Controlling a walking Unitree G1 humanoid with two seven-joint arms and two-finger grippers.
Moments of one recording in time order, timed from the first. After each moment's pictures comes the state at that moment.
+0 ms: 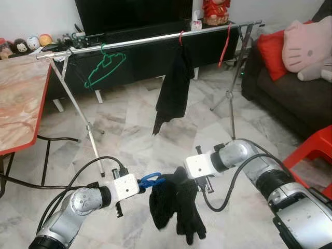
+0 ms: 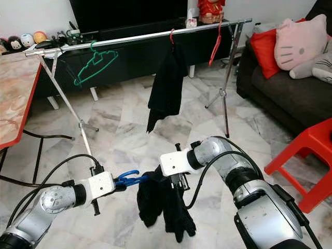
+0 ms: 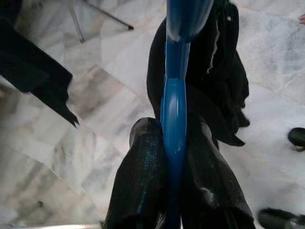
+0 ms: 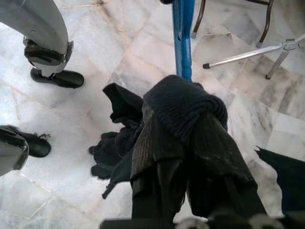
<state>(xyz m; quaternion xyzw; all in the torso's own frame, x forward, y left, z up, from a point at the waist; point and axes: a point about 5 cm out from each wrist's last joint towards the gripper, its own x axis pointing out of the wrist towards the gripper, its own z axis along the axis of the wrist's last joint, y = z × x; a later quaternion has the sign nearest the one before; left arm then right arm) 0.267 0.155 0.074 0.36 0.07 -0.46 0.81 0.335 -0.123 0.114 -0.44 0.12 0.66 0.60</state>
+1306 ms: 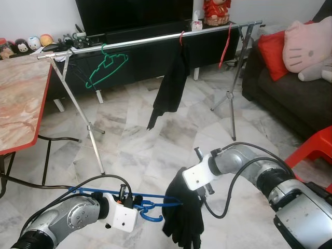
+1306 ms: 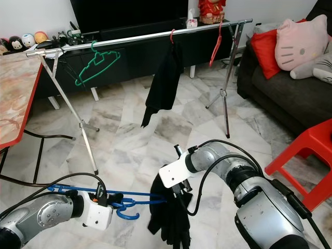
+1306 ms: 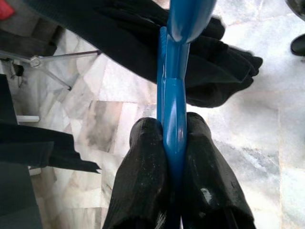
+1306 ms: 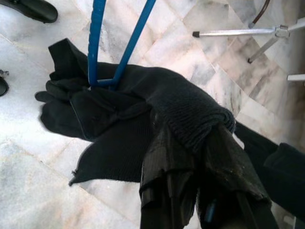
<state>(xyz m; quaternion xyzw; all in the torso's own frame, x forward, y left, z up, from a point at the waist) 0.249 0.156 0.051 0.53 -0.03 -0.55 0.65 0.340 -0.129 0.096 -0.59 0.09 0.58 0.55</state>
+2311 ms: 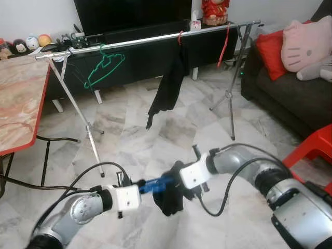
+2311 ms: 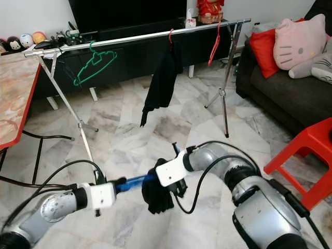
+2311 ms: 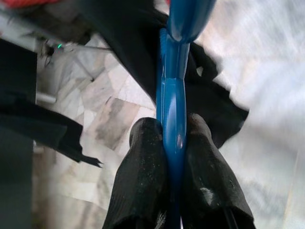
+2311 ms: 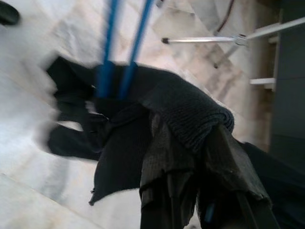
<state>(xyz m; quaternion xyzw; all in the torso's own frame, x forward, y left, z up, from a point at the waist) 0.260 0.159 0.063 0.48 -0.03 -0.51 0.71 0.349 -0.122 0.113 -0.61 0.03 0.55 0.57</state>
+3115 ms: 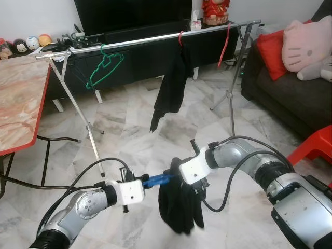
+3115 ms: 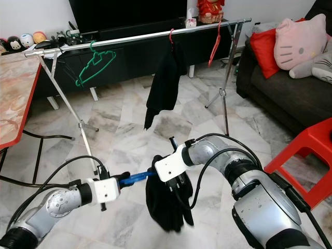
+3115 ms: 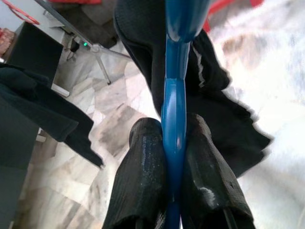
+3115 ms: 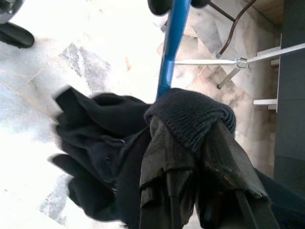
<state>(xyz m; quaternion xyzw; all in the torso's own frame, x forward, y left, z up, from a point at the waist) 0.273 0.143 0.069 0.38 -0.03 -0.45 0.81 0.345 -0.112 0.121 -0.57 0.02 0.60 0.56</state>
